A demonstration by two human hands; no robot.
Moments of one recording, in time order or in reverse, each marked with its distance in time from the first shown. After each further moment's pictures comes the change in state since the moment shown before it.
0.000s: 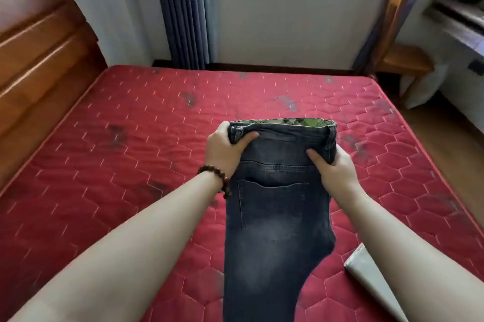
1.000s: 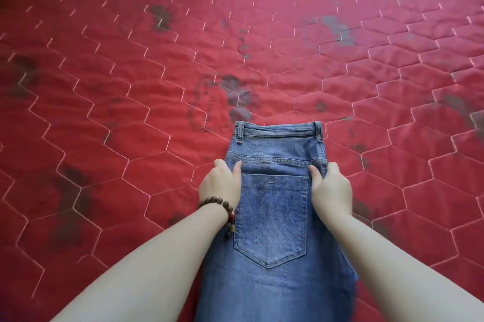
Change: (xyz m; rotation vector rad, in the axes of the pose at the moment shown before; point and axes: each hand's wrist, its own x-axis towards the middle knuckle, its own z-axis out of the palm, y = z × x) left_hand 0.043 -0.368 0.235 0.735 -0.227 -0.501; right_hand 0.175 0.378 0.163 -0.632 -0.064 0.311
